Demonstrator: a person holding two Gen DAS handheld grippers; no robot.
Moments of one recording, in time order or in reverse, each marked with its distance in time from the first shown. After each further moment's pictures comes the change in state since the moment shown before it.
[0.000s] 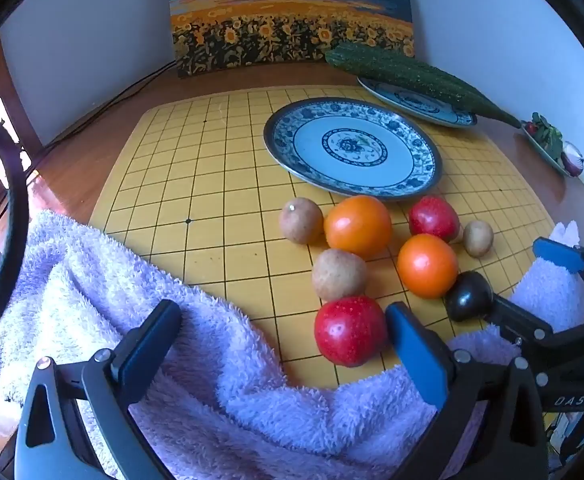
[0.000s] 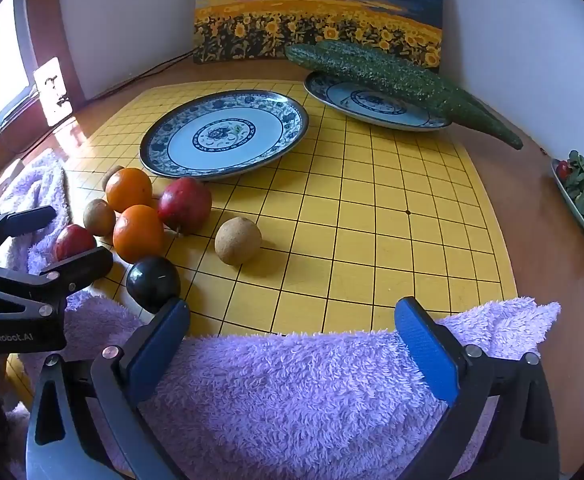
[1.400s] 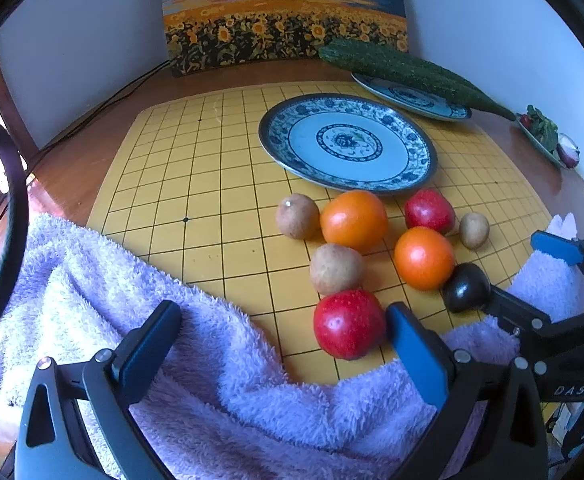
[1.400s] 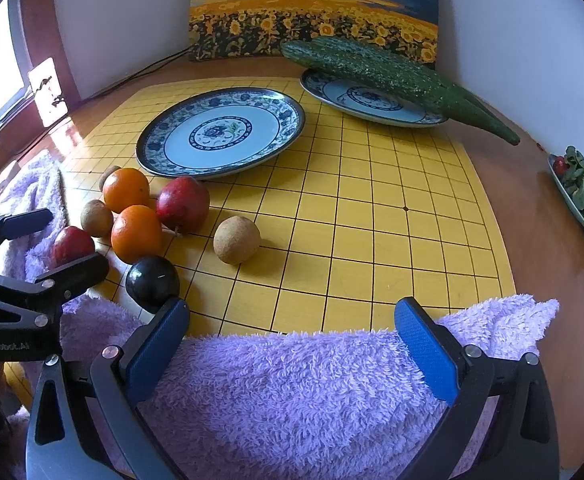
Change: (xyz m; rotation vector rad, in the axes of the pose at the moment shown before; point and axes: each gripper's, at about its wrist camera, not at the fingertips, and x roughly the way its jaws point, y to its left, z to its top) left arm 0.006 -0.003 -0.003 0.027 0.012 -0.005; right arm 0.002 0.000 0.002 0.014 0.011 -0.015
